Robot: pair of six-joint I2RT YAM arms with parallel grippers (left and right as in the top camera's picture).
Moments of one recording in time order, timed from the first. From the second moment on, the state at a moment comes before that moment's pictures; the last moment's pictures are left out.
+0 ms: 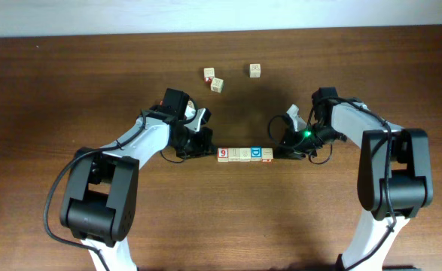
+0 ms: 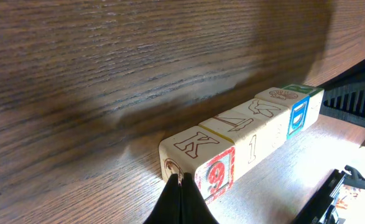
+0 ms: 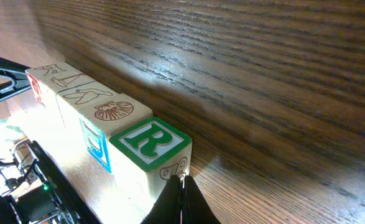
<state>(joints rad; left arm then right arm) -0.30 1.98 1.21 -0.56 0.62 -0.27 0.02 2.06 1.25 -0.86 -0.73 -0.09</state>
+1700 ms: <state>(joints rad) -0.31 1.98 1.21 -0.56 0.58 -0.27 0.02 2.01 1.25 -0.92 -0.77 -0.14</state>
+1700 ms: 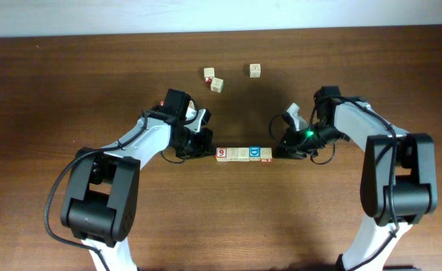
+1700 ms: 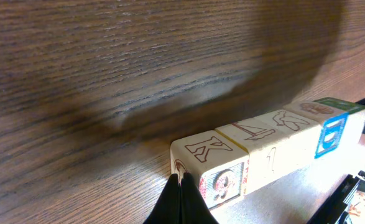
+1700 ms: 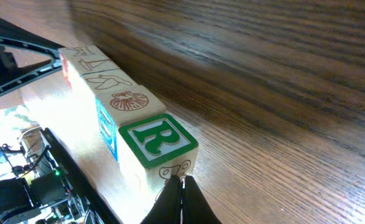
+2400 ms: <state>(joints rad) -0.31 1.98 1.21 -0.56 0.60 -0.27 0.06 1.93 1.42 -1.04 -0.62 -0.03</state>
